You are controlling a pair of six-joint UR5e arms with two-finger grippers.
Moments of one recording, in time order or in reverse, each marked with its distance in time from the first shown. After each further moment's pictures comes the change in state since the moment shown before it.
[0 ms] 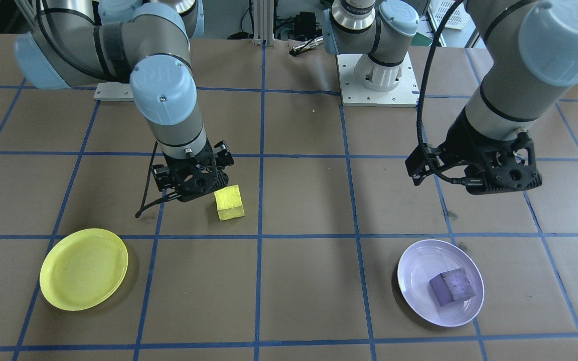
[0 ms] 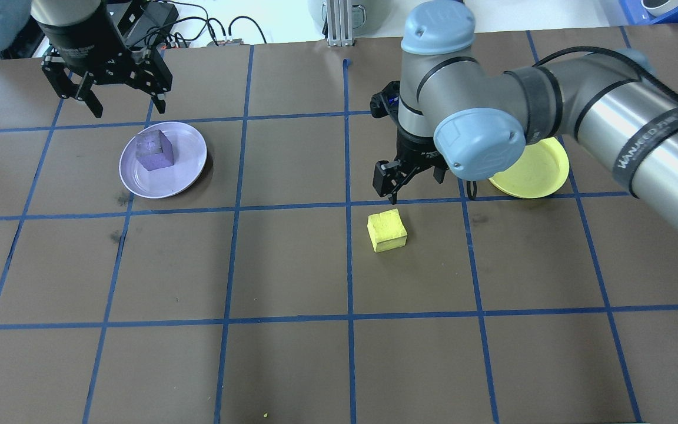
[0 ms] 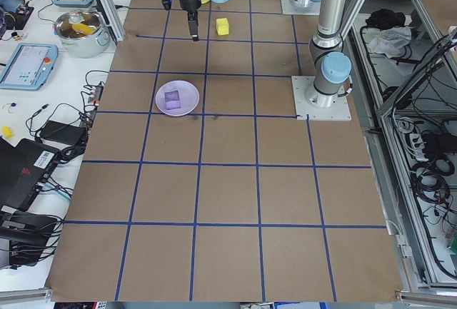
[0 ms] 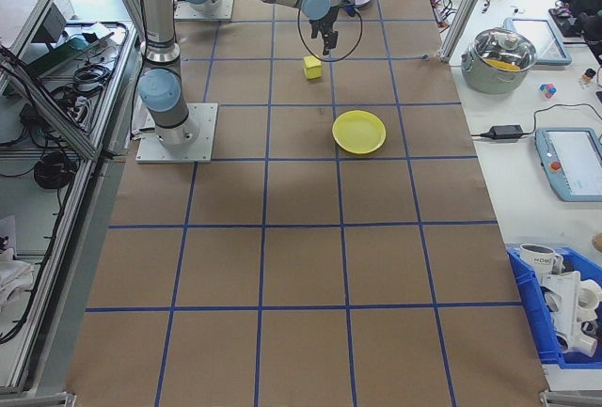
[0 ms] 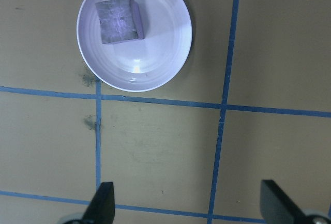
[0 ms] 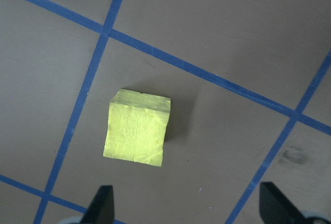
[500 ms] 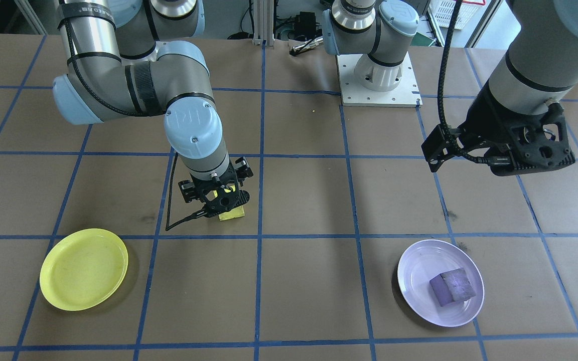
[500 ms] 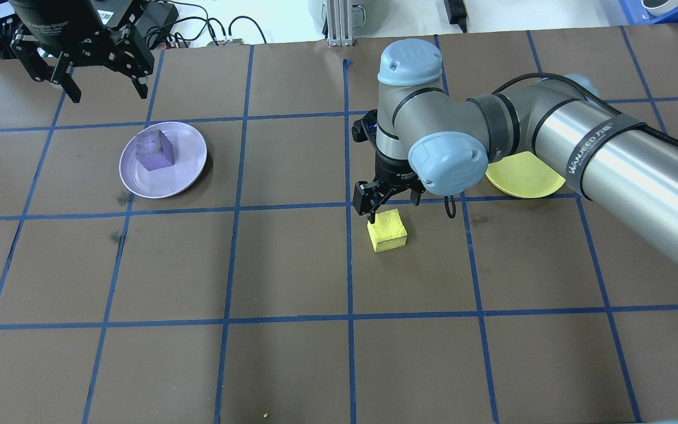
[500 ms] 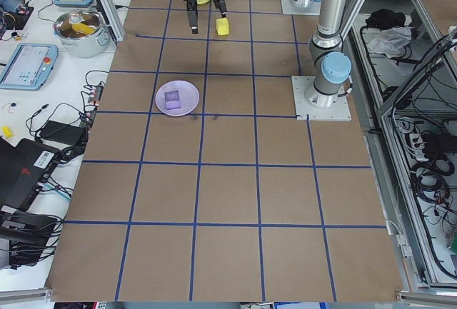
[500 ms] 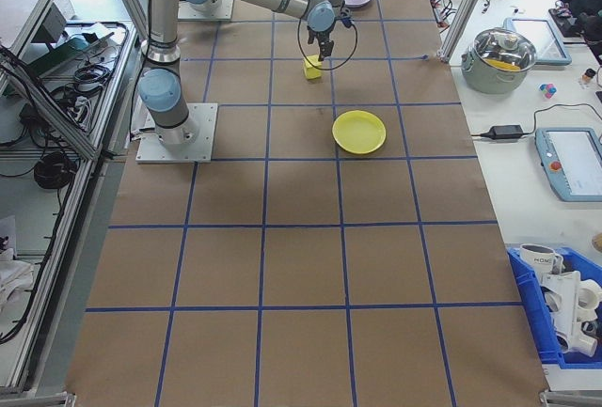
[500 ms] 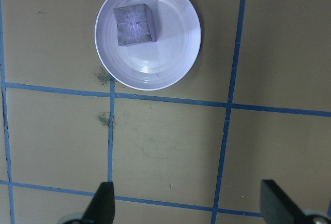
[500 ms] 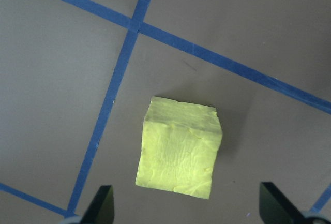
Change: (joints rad) left arm 0.009 0.008 0.074 -0.069 0.018 -0.001; right arm 0.035 0.093 0.022 -0.051 0.067 0.046
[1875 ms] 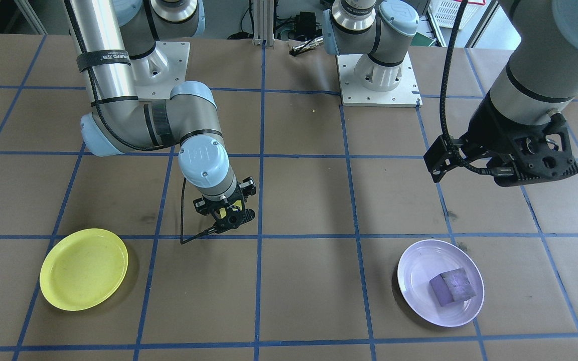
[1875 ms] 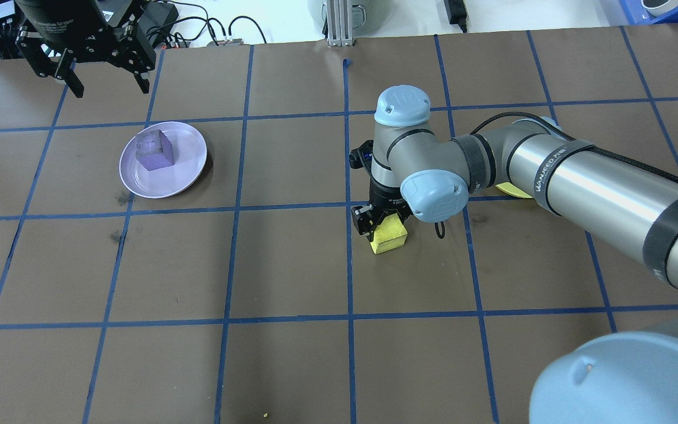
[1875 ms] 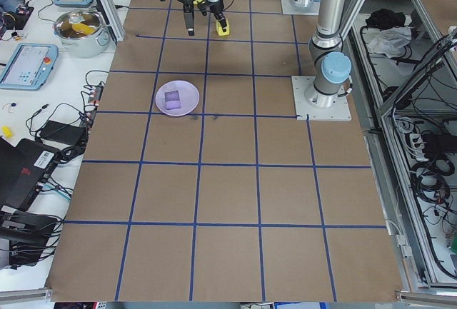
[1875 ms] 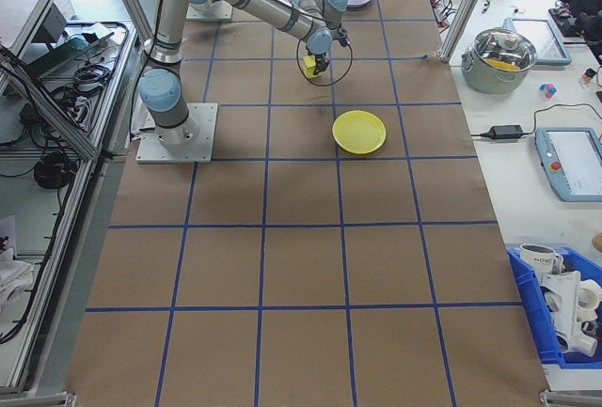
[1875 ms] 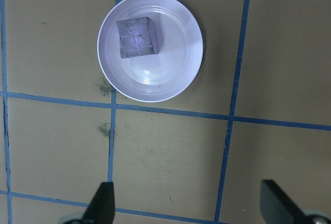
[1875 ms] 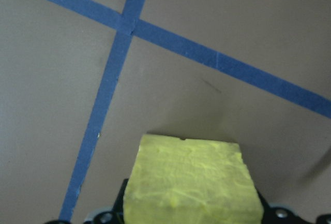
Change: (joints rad) left arm 0.001 -0.017 0.000 0.043 0.005 -0.007; right arm 0.004 0.108 0.081 -0.175 0.041 0.007
